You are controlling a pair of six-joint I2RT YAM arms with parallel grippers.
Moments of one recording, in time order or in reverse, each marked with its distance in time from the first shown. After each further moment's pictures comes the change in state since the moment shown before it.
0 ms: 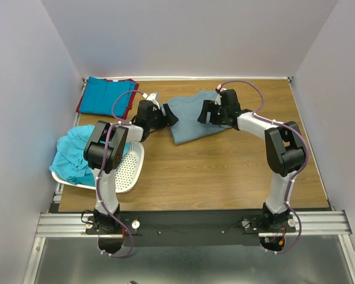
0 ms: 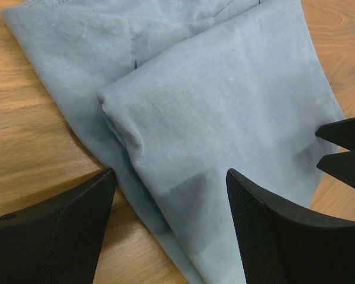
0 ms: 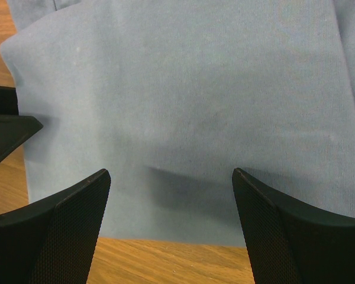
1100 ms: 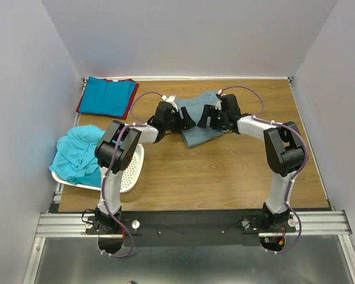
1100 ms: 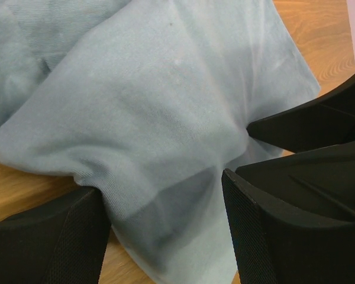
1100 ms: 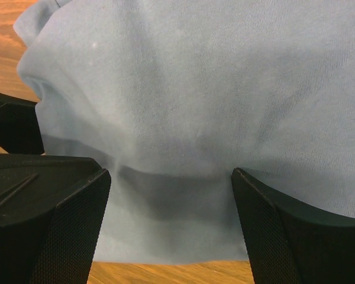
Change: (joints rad) left arm -0.161 0.060 0.101 -0.049 -0.008 -0.092; right arm 0.000 0.000 -0.063 0.031 -0.034 0.049
